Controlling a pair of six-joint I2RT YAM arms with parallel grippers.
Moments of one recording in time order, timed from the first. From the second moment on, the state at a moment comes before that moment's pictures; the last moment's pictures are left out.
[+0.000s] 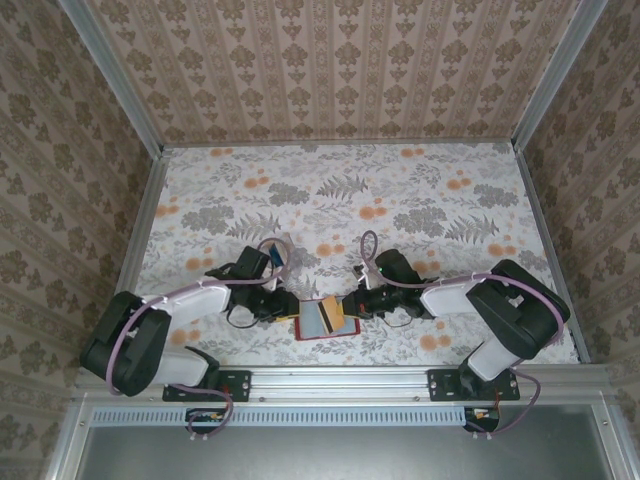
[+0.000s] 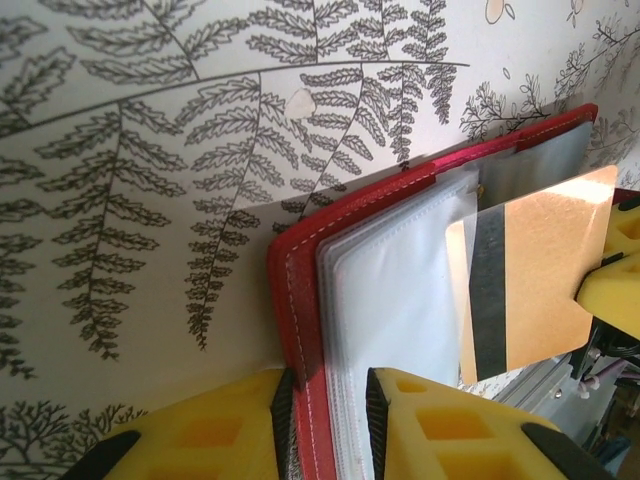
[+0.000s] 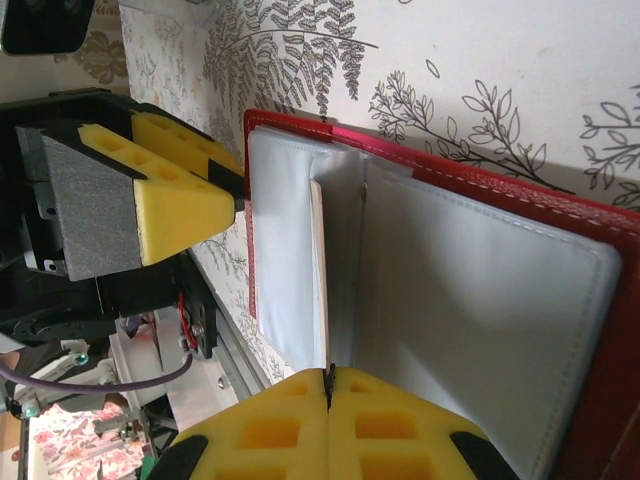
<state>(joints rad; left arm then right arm) -0.56 1.34 0.50 -0.34 0.61 -0.64 0.64 1.58 0.47 0.34 -0.74 0.87</state>
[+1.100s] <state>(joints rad) -0.59 1.37 0.50 -0.27 0.58 -0.71 0.90 1.70 0.48 0.57 -0.37 1.21</state>
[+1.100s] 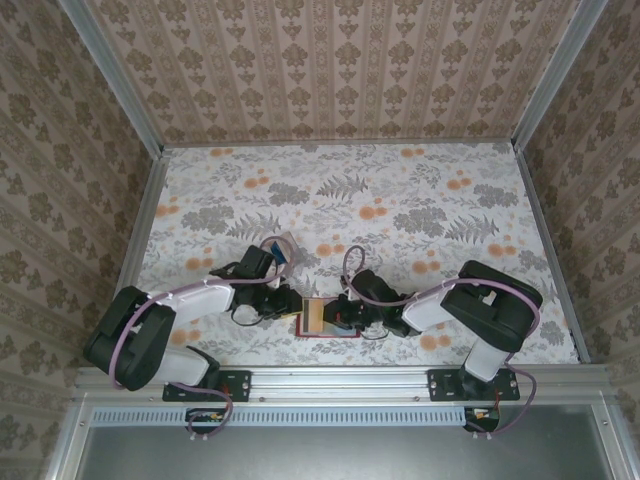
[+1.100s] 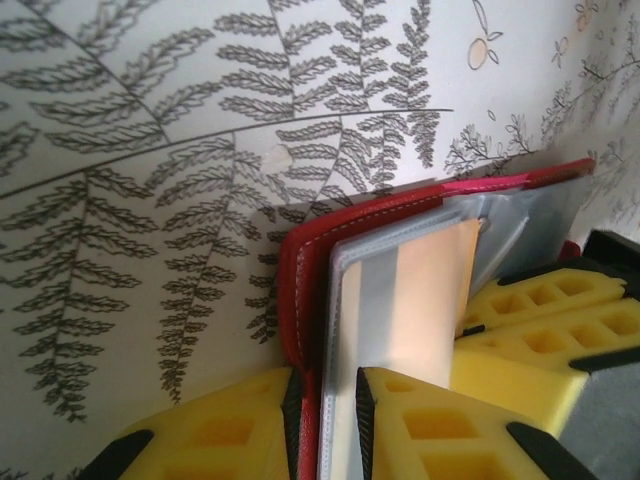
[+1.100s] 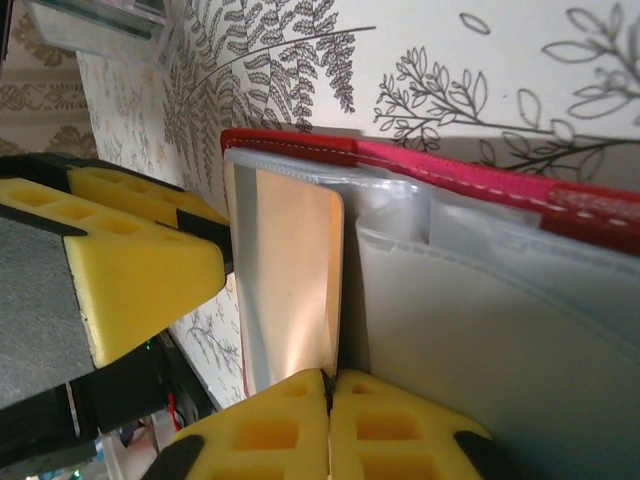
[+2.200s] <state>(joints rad) -0.63 1.37 0.50 -0.33 0.61 -0.73 0.90 1.26 0.64 -0.49 0.07 0.92</state>
